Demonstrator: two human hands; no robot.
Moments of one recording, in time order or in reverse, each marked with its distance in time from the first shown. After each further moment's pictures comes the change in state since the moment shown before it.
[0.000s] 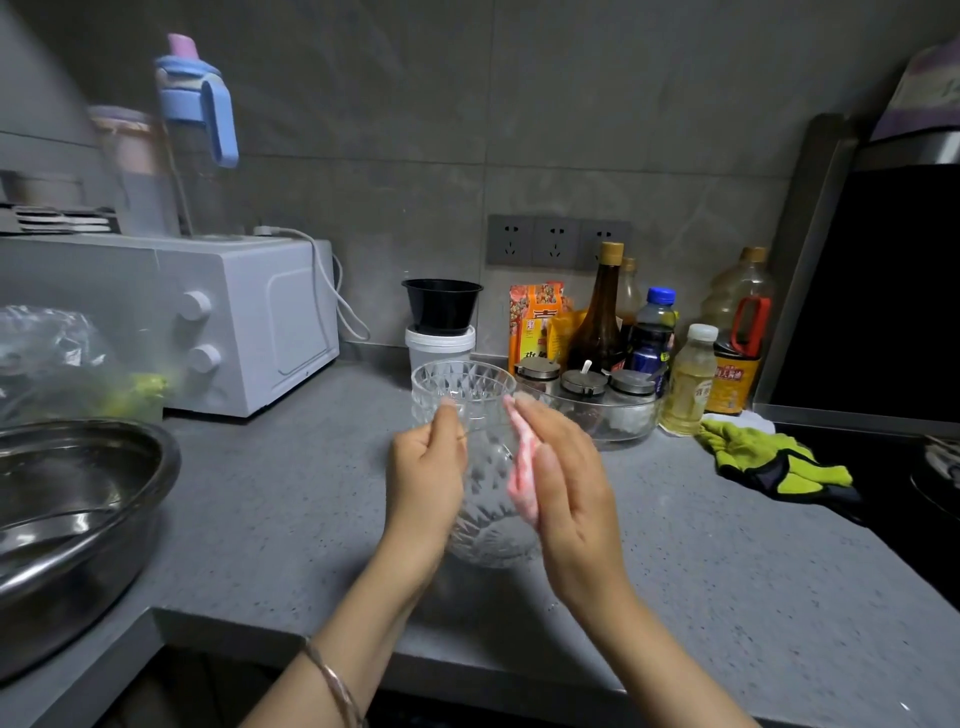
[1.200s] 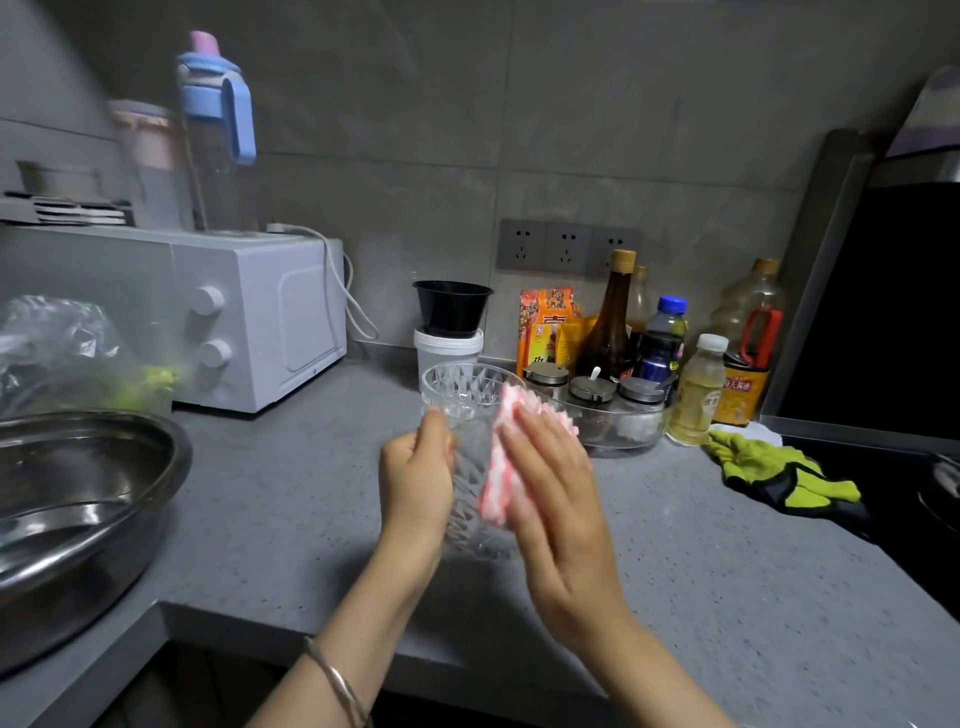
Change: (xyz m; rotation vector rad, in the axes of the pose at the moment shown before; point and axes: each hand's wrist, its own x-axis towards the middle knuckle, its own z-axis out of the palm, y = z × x) left_hand 0.010 -0.010 -0.009 -0.104 0.103 -0.038; right_hand -0.013 -0.005 0.005 -0.160 -0.137 -0.220
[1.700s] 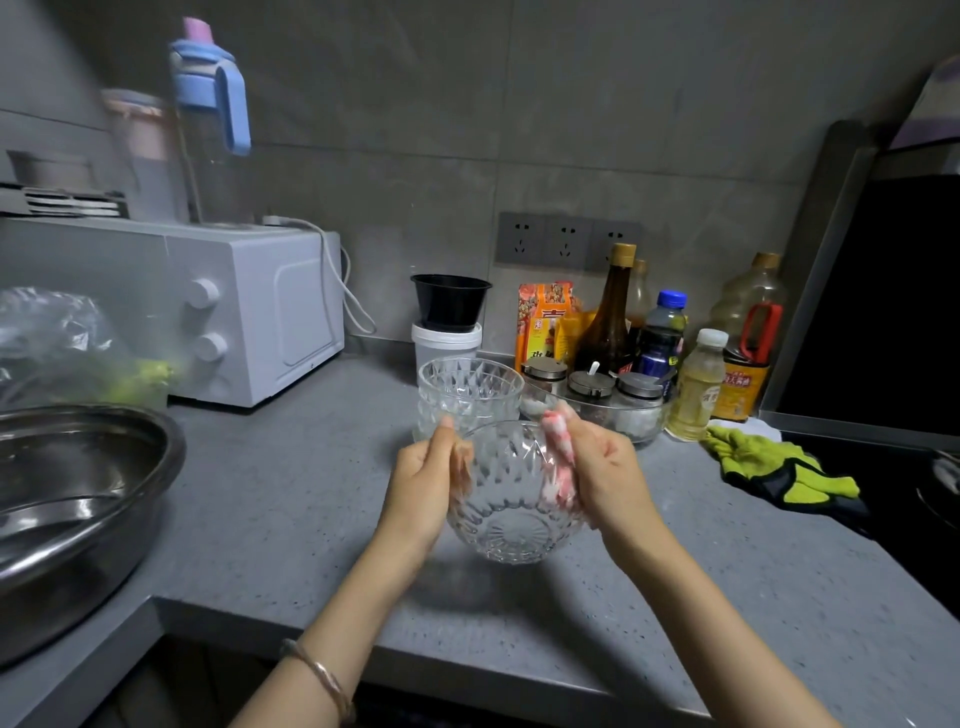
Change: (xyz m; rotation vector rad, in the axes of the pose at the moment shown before) left_hand 0.000 -0.016 -0.010 0.068 -0.227 -0.128; right_hand 0.040 0.024 -0.025 0.537 -0.010 0.685
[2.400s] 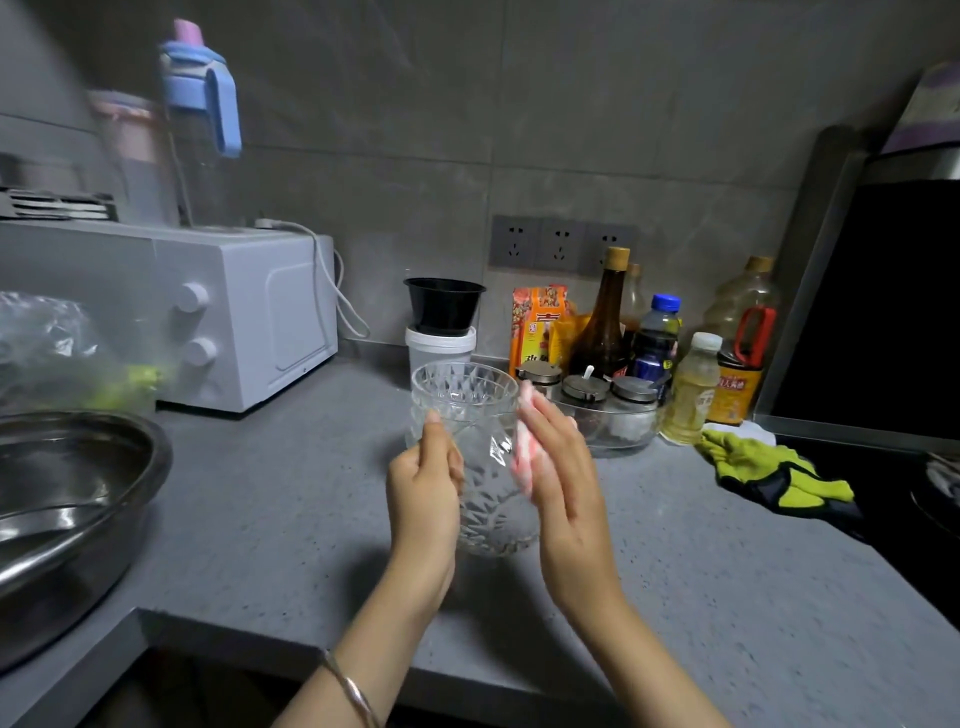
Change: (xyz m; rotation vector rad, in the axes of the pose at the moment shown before) left_hand -0.007 0.005 0.026 -0.103 0.283 0.122; right_hand -0.021 0.031 0.021 -0.317 0.100 -0.448
